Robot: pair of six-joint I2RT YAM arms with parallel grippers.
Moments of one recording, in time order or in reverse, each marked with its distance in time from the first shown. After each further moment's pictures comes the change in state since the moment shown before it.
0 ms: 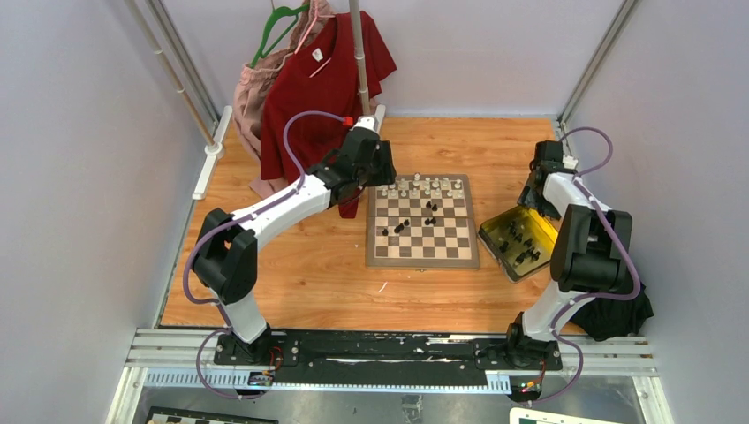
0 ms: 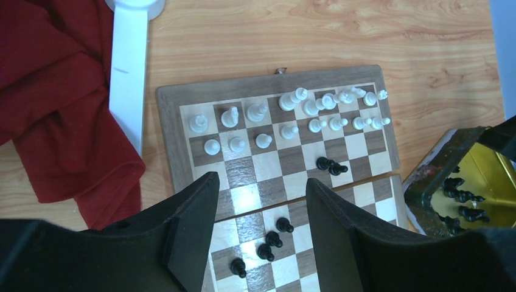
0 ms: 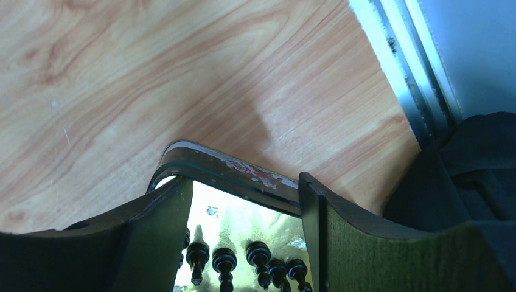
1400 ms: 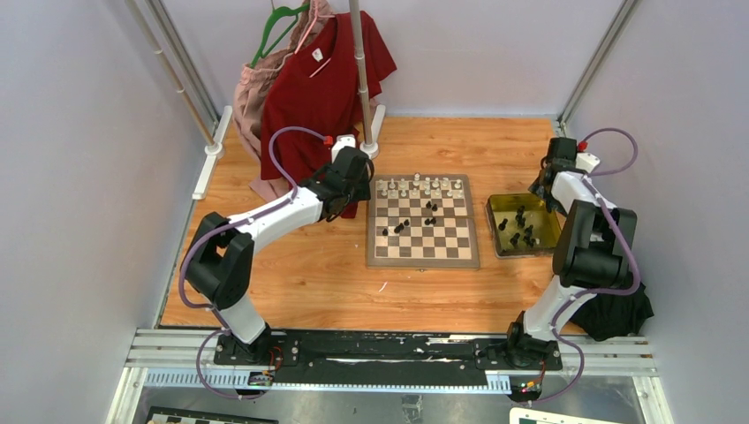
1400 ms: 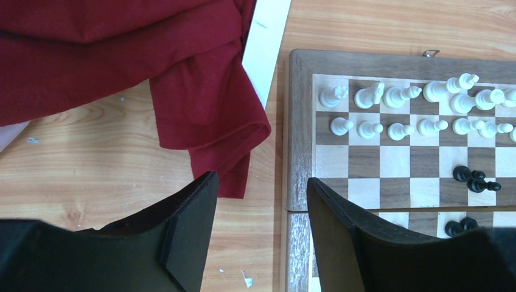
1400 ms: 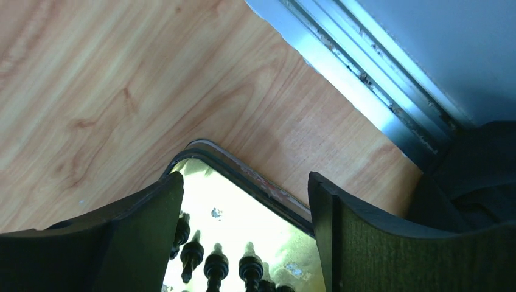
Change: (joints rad) left arm 0.037 -0.055 -0.198 -0.016 -0.231 0.015; right arm -0.074 0.051 0.034 0.121 0.061 0.171
